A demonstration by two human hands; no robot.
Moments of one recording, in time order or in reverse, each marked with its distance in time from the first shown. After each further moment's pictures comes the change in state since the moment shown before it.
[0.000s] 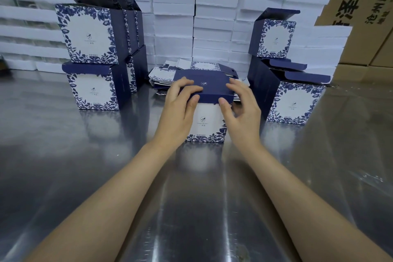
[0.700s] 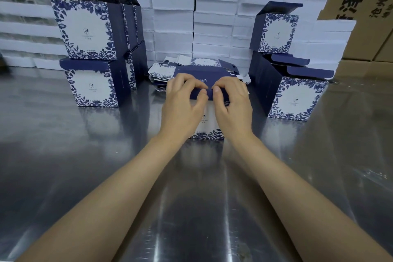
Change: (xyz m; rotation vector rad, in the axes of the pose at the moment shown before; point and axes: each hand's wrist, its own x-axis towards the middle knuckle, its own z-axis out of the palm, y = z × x) left_hand 0.007 0.012 0.010 0.053 0.099 -0.055; right_hand 0.006 -0.014 0.019 -0.220 -0.053 -0.012
